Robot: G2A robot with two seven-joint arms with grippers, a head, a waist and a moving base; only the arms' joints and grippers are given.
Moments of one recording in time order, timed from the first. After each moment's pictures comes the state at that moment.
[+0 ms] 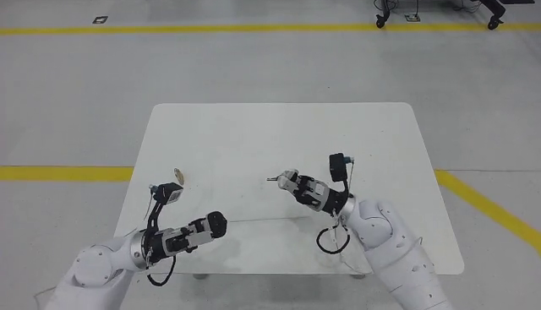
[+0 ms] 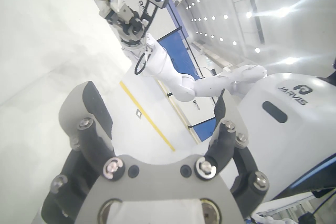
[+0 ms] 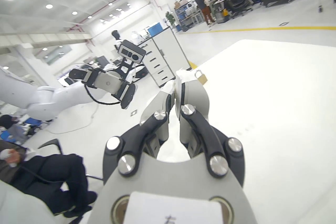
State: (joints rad) left arm 1.39 -1.07 -1.41 -1.60 -0.51 -0.66 -1.16; right arm -1.05 -1.24 1.13 -1.26 -0.42 -0.95 0.31
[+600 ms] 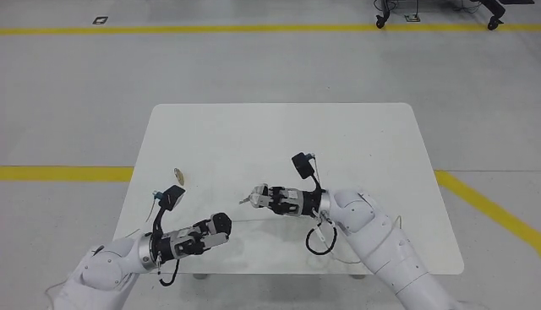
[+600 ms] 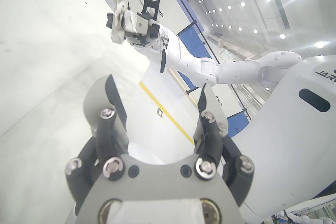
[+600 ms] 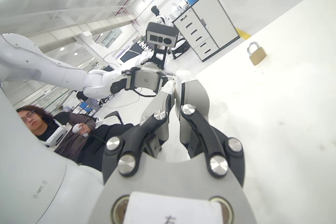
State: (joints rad) left arm 1.37 -1.03 -1.32 -1.55 -0.30 -0.85 -0.97; right arm -0.88 -1.26 0.90 -1.14 0.01 -0.98 0.72
